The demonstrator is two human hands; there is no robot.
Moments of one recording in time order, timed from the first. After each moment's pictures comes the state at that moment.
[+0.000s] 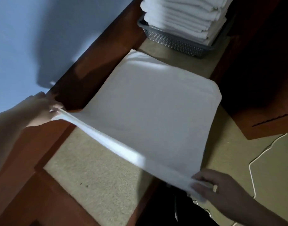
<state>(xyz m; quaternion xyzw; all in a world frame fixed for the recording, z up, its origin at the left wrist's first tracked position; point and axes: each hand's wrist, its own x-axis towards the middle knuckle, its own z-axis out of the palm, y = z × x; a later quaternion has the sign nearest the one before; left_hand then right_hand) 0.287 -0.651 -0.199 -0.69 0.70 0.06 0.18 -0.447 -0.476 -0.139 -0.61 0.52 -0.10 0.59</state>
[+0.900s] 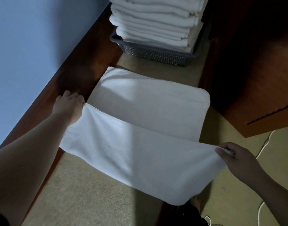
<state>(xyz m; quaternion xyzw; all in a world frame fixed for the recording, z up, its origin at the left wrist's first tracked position) 0.063 -0.821 -0.225 -0.64 0.74 -0.11 0.16 -0.497 -0.594 -0.255 -0.48 0.74 -0.18 0.44</state>
